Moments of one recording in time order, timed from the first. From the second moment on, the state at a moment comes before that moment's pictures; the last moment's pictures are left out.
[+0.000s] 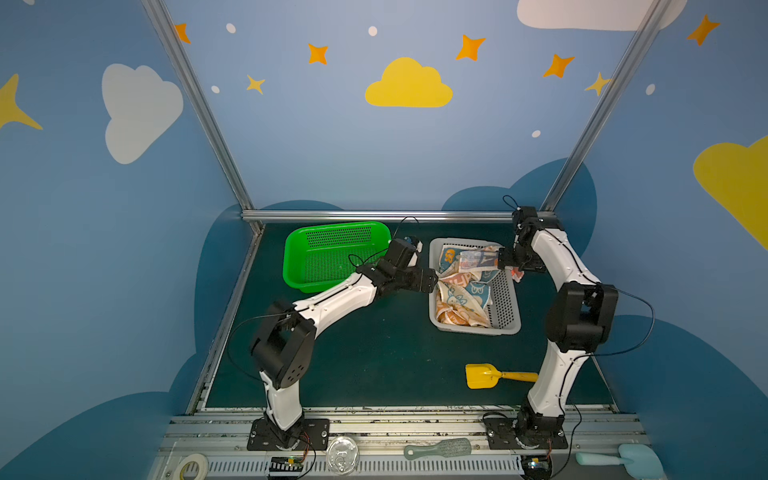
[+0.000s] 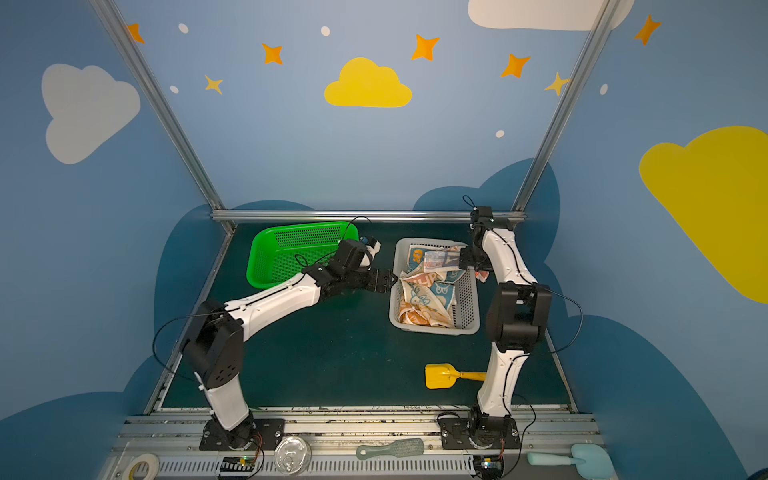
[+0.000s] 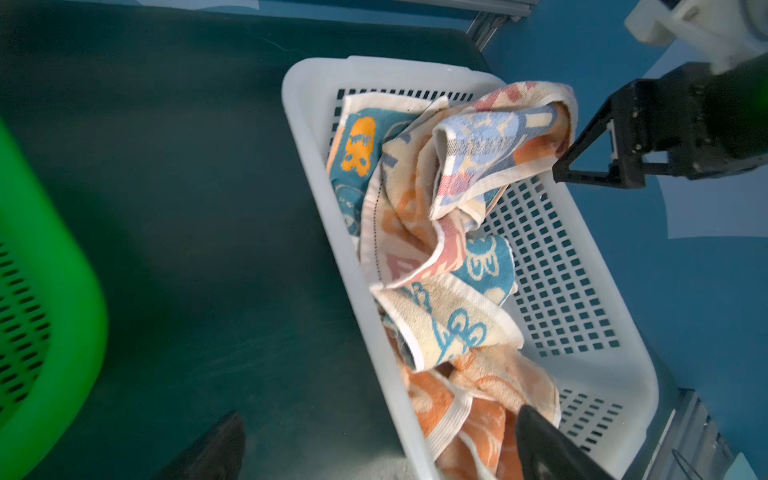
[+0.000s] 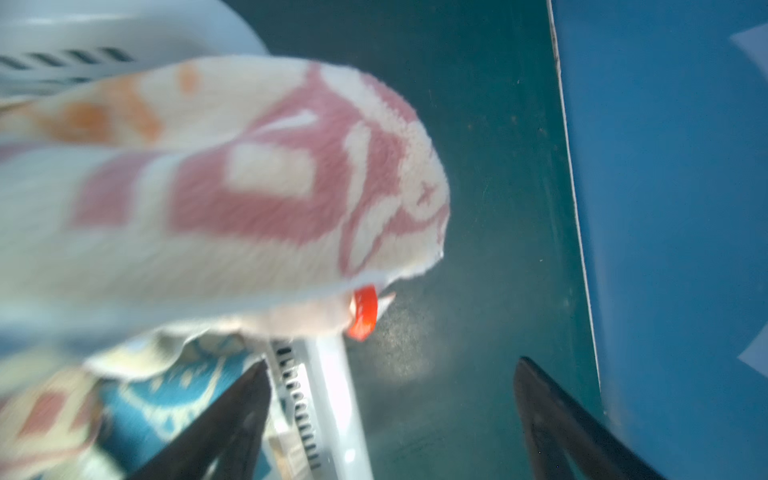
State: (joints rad) left arm -0.68 1.87 1.49 -0.32 0.16 -0.43; right arm 0.03 1.95 1.81 -1.14 0.23 0.19
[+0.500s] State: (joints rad) left arm -0.70 2.17 1.79 -0.43 0.27 -0.55; right arm 0.03 1.69 1.57 -1.05 0.01 0.31
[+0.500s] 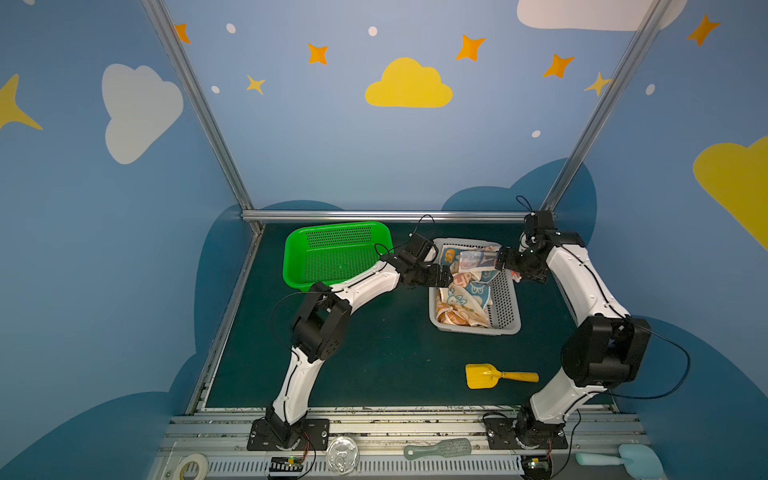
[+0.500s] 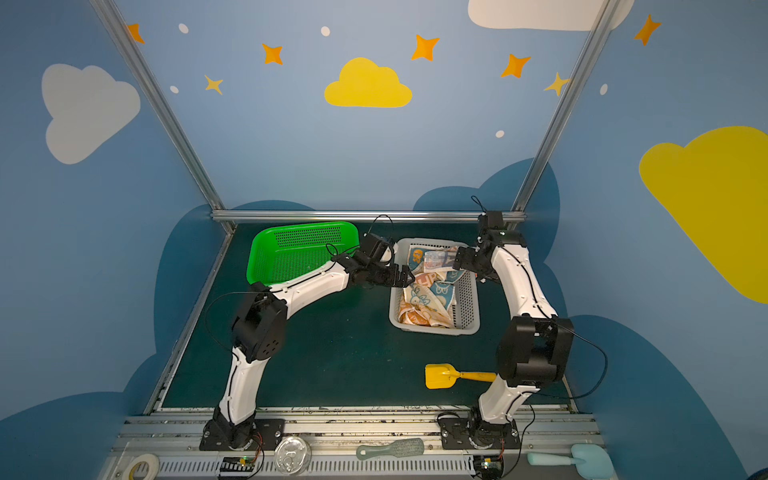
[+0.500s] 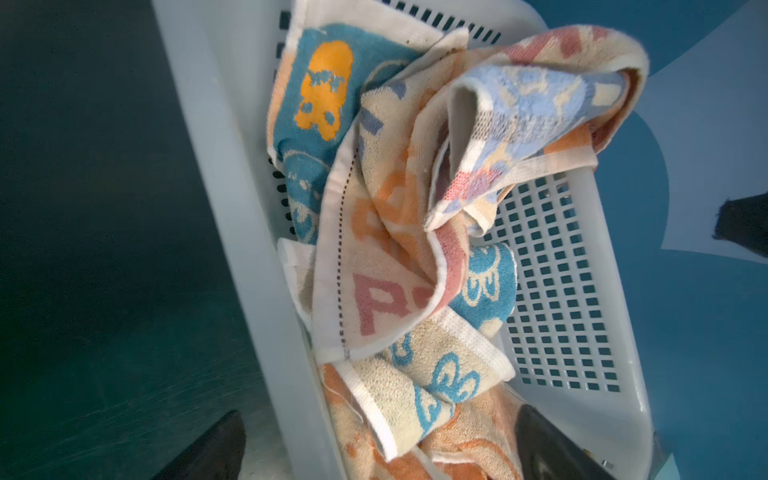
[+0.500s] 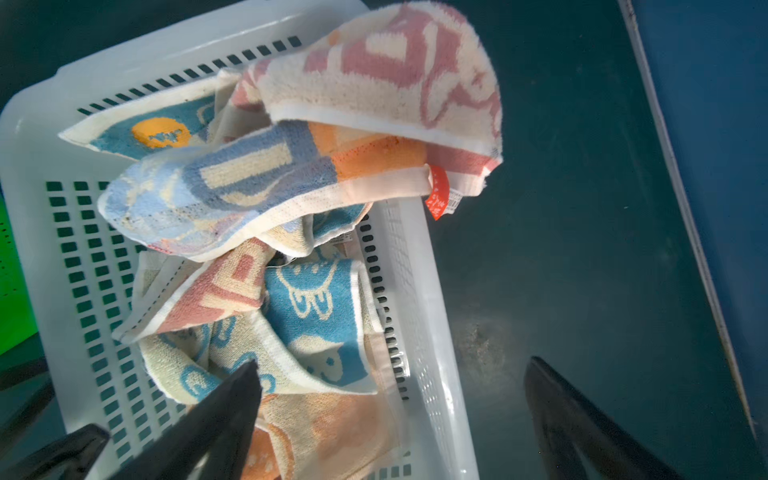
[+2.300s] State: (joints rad) left arm -0.63 1.51 1.18 -0.34 0.19 -0.57; right arm 0.44 2.04 1.78 -1.13 0.11 0.36
